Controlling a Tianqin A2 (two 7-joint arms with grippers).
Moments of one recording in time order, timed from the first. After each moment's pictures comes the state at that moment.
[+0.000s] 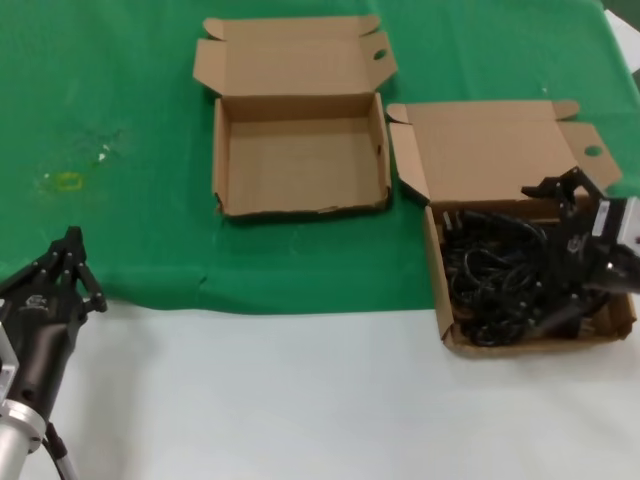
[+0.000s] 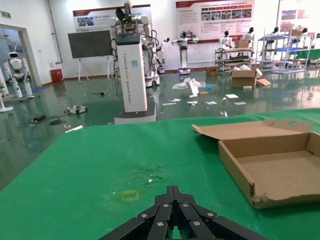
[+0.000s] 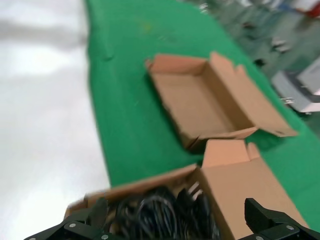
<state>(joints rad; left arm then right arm) 0.00 -0.30 1.60 -1.60 -1.80 0.00 0.00 0.67 1.08 -2.31 1.57 1.71 -0.56 0.20</state>
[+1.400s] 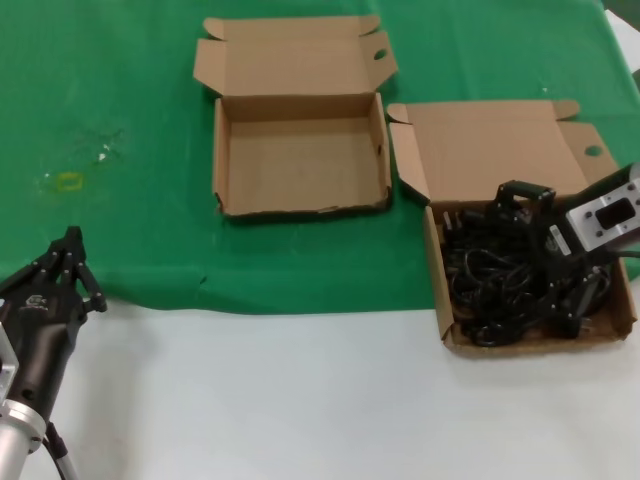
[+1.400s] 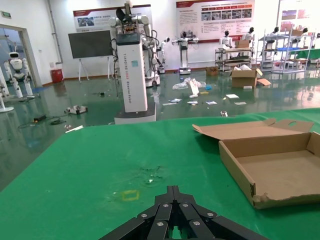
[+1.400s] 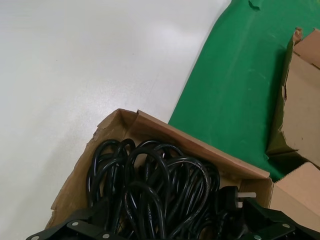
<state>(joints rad) 0.00 -0.30 1.60 -1.60 -1.80 0.00 0.00 1.14 0.62 -2.29 0.85 1.36 -1.25 -0.56</state>
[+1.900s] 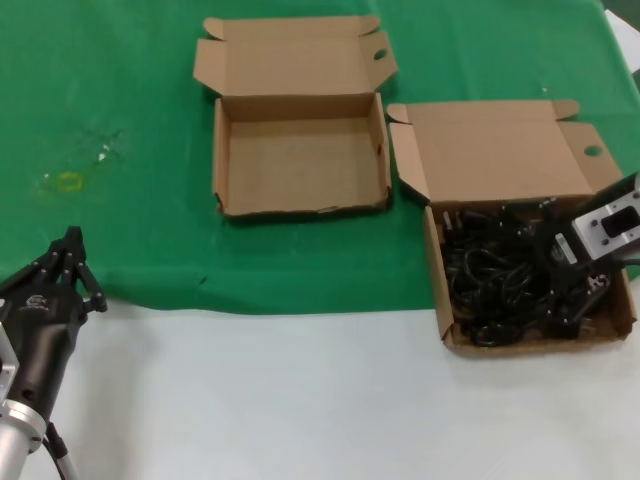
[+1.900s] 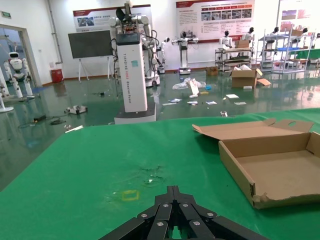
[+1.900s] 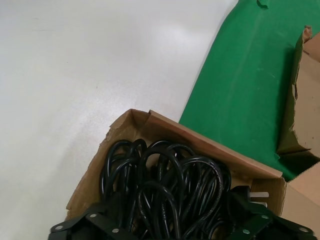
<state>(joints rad) 0.00 -0.30 1.60 -1.60 -1.80 0.00 0.00 1.12 0.62 -2.26 0.87 1.33 -1.28 -0.56</state>
